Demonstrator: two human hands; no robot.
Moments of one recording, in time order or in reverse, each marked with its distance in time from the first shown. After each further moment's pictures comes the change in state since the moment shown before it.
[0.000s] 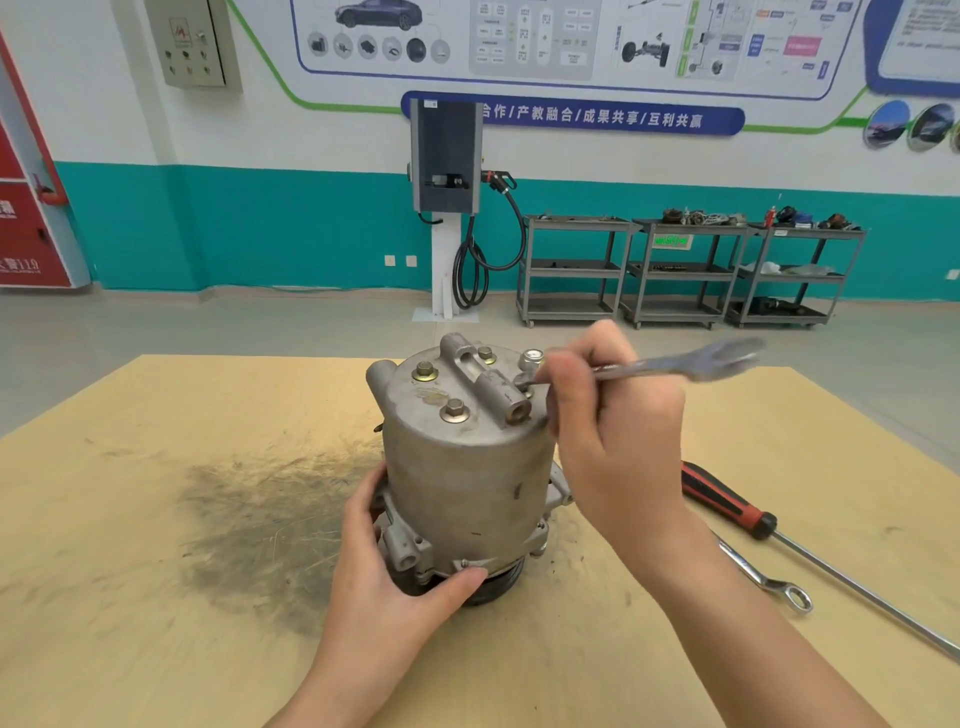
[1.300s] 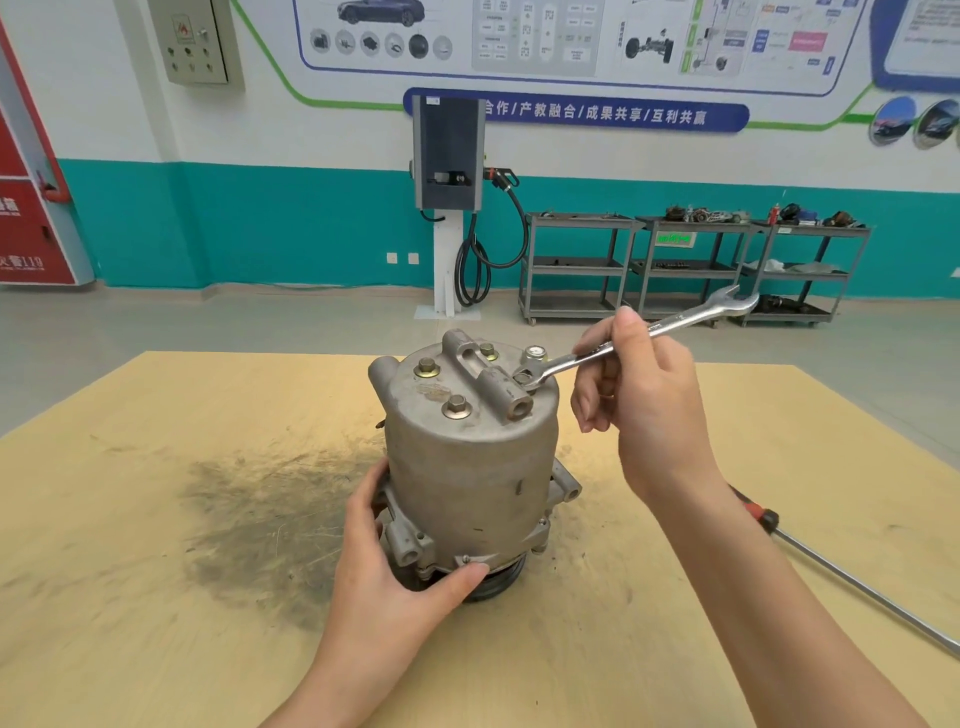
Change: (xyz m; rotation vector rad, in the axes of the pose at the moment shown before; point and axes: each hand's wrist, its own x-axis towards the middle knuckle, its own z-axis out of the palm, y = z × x) left_hand -0.001 -0.004 0.000 -0.017 0.001 0.017; right_hand 0.013 0.023 -0.012 0.528 -0.051 0.640
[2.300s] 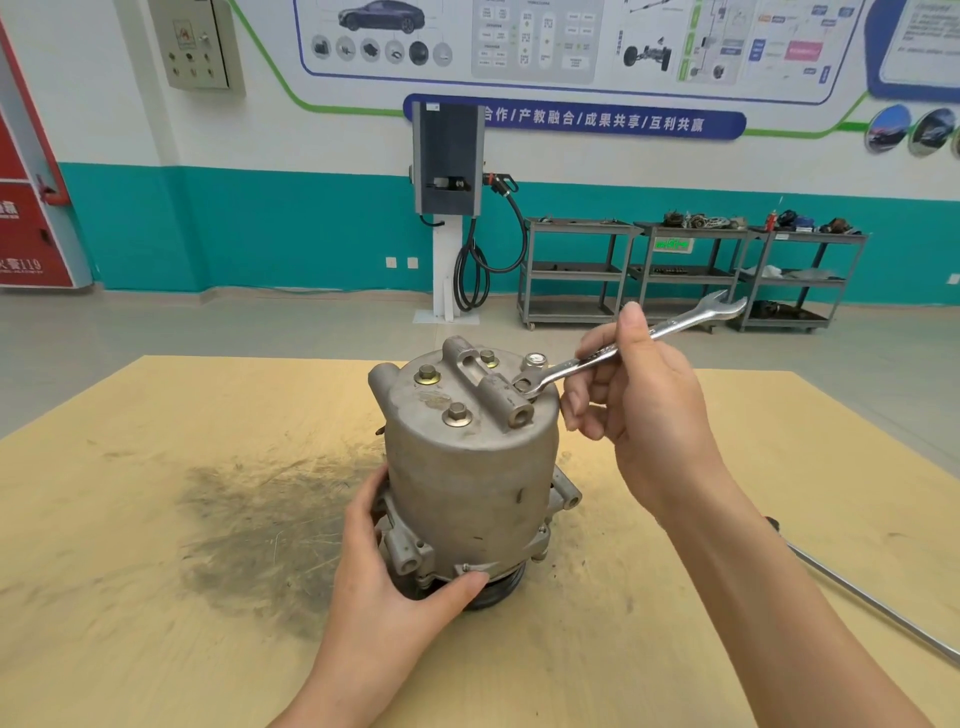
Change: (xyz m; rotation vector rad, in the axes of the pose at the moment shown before) left_hand 0.001 0.003 0.000 0.010 -0.002 -0.010; right_hand 0.003 -0.002 -0.001 0.109 -0.004 0.111
